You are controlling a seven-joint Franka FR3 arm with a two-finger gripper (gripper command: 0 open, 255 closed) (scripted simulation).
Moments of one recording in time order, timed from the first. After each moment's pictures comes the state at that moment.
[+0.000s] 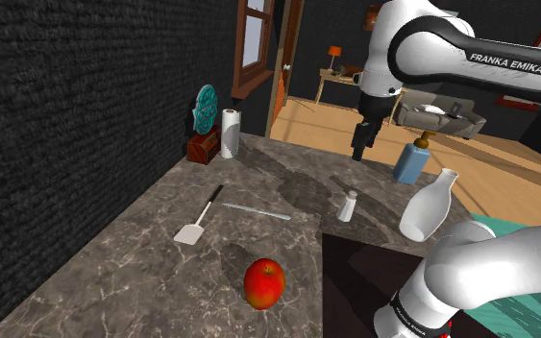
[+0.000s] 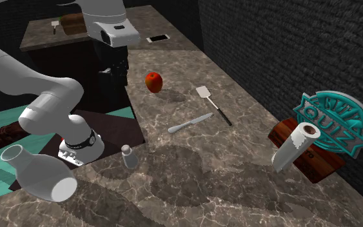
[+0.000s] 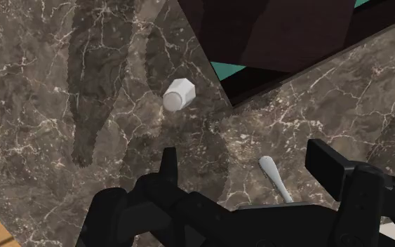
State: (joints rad) arm 0.00 -0.74 0.05 -2.27 -0.10 1.47 -0.15
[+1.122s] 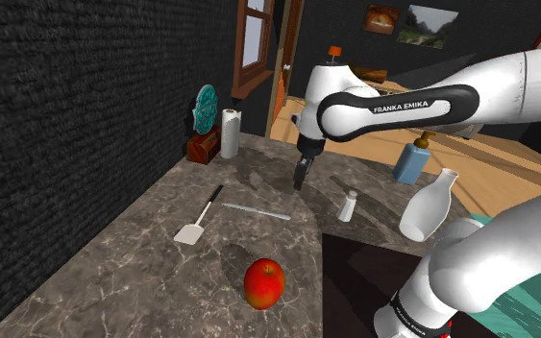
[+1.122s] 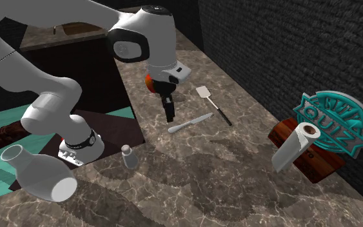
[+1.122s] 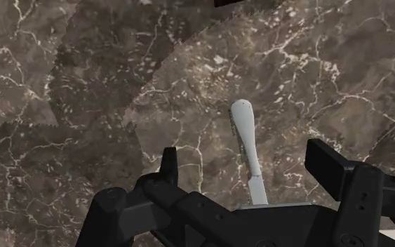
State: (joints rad) arm 0.11 -0.43 0.06 -2.41 -0.04 2.01 -0.27
